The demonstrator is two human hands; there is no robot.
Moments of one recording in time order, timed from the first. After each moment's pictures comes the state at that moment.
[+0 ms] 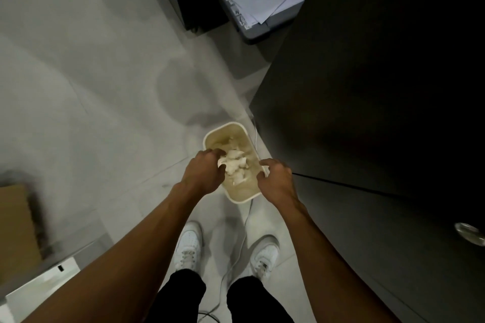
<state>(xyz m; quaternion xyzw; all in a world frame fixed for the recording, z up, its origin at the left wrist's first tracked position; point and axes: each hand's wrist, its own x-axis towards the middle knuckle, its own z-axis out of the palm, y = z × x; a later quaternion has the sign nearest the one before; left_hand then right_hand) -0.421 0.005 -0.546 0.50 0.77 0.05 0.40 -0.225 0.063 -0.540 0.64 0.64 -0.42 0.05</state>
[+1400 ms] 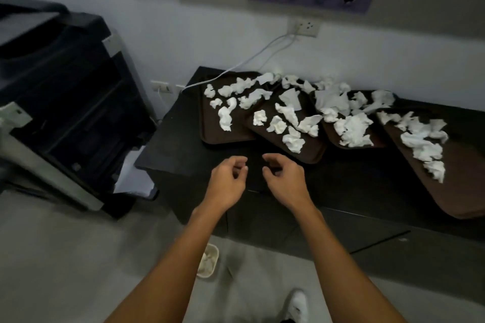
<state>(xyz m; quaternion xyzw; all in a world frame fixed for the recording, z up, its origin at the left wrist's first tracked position) -0.197 0.014 0.004 0.72 0.49 0.28 0.40 -0.036 -0.053 0.017 0.73 0.48 -0.23 -0.42</state>
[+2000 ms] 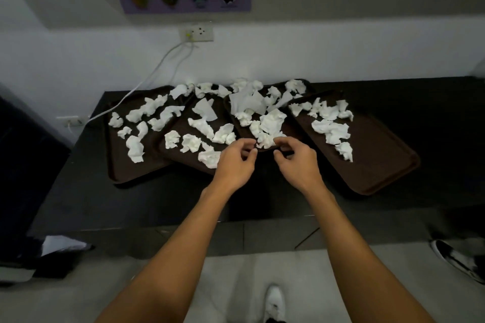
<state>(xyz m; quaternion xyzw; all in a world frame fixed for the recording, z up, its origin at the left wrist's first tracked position) 0.067 -0.005 0.046 0.78 0.37 0.24 0.44 0.206 -0.119 0.049 0.79 0.38 -0.14 -0.46</state>
